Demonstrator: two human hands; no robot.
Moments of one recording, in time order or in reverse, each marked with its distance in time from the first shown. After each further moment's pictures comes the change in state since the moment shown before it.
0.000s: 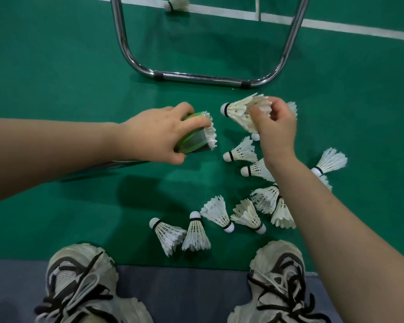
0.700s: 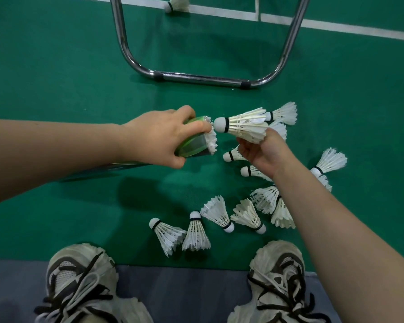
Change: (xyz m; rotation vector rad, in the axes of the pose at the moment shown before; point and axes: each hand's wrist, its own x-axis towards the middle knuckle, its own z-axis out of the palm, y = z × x) left_hand 0.000 0.001 0.002 0.030 0.022 0.062; right_hand -0.005 0.010 -0.004 0.459 -0.231 0.578
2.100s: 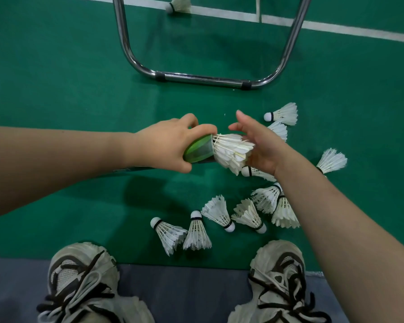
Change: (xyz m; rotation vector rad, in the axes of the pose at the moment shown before) left_hand 0.007 0.012 0.013 -0.224 -0.128 -0.111; right_hand 0.000 -0.007 0.002 -0.369 -0.208 0.177
